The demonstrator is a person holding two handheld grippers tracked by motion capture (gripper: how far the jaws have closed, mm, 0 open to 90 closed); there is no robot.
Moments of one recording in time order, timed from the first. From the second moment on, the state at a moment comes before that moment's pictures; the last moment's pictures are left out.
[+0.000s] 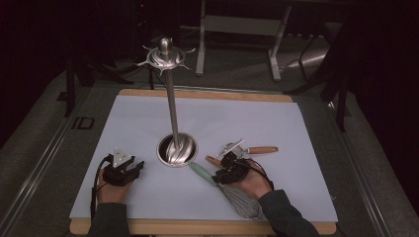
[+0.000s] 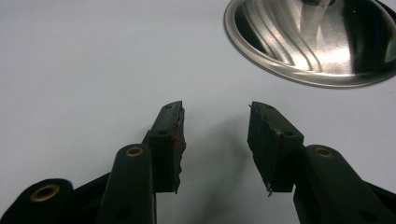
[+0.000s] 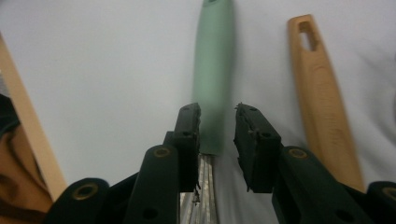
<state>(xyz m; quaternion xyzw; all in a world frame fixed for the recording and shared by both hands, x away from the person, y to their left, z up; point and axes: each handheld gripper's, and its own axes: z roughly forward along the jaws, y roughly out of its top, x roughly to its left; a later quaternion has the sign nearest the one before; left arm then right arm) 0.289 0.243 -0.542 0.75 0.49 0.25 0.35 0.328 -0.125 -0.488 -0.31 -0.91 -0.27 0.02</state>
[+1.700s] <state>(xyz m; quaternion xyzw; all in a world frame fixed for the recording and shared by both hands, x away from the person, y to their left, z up) 0.289 0.244 -0.542 0.75 0.50 0.25 0.35 0.338 -0.109 -0.467 -0.34 -0.89 -0.28 0.04</state>
